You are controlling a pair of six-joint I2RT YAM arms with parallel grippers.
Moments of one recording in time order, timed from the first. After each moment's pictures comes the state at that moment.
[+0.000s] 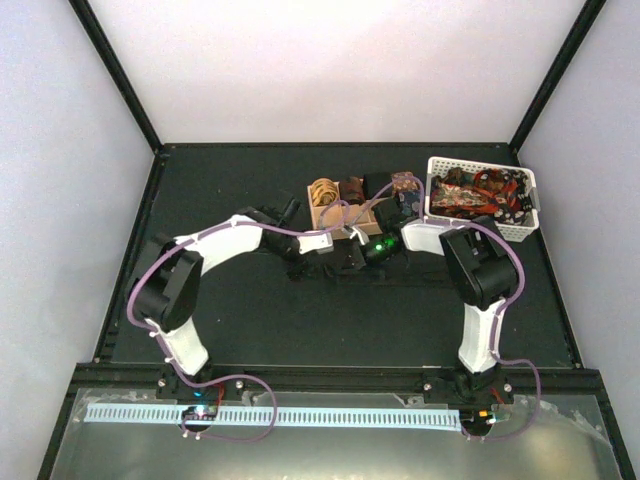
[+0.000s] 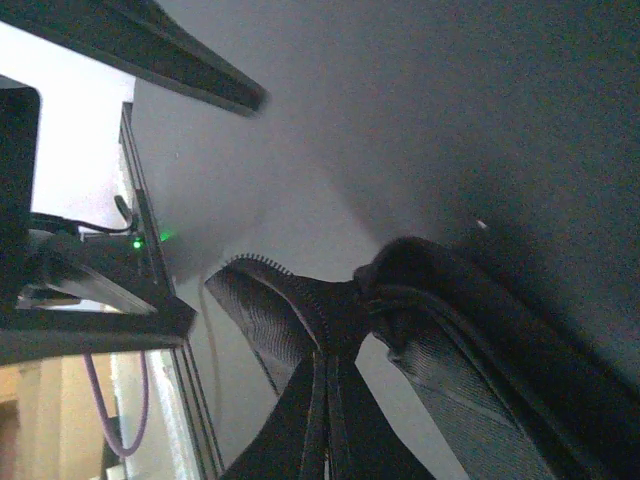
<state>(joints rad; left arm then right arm) -0.53 1.76 1.14 -0.60 0.51 0.73 0.47 1.95 1.09 -0.35 -0.98 0.12</state>
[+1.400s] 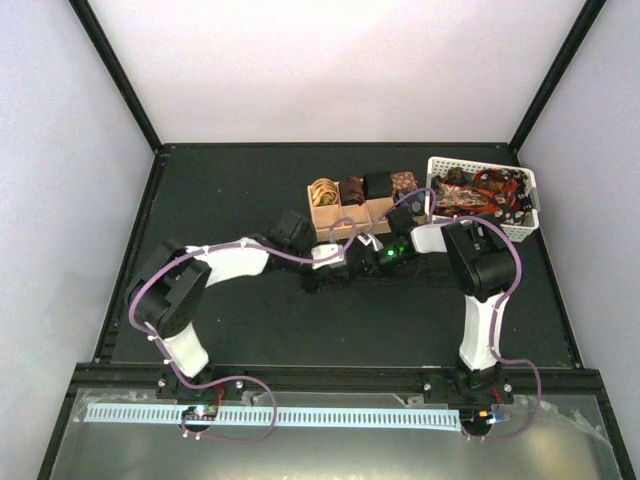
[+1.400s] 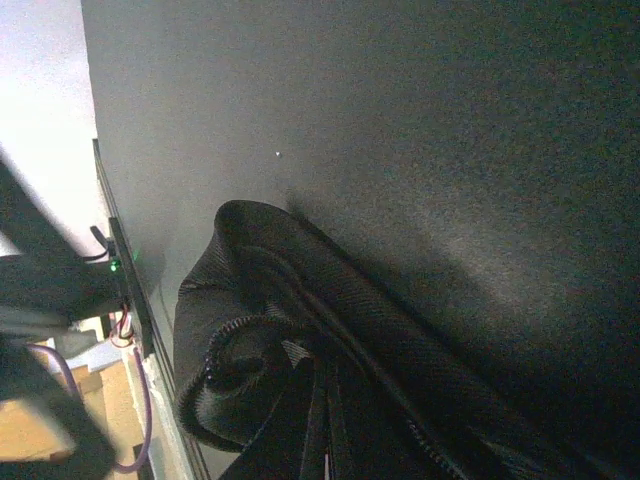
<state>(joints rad) -0.62 1.71 0.98 -0.22 0.62 0.62 0.36 2.01 1.01 -0.33 -0.97 0.17</state>
